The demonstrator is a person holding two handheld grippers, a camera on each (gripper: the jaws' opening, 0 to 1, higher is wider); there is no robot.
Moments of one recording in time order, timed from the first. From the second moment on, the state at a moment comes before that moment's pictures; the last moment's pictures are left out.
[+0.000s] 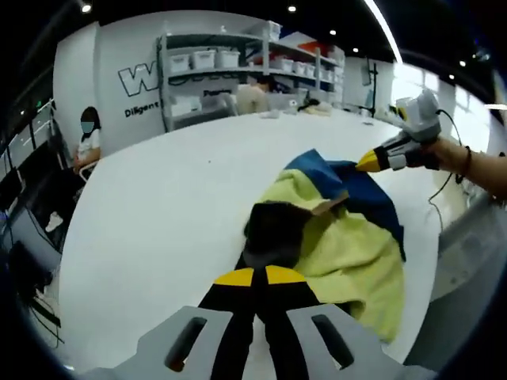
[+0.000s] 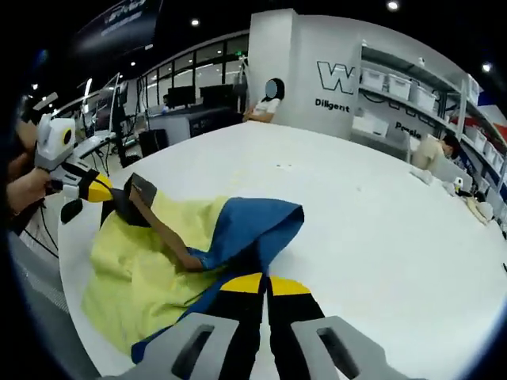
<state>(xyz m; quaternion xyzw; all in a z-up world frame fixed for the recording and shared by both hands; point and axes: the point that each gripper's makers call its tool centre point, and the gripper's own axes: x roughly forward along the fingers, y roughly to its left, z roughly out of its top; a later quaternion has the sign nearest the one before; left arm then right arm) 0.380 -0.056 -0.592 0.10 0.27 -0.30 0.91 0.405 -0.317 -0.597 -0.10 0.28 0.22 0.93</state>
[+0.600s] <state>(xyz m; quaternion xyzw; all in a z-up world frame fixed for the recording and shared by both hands) 0.403 -0.010 -0.570 0.07 0.27 -0.28 0.92 0.431 -0.377 -0.564 -0.15 0.28 0.18 0.93</state>
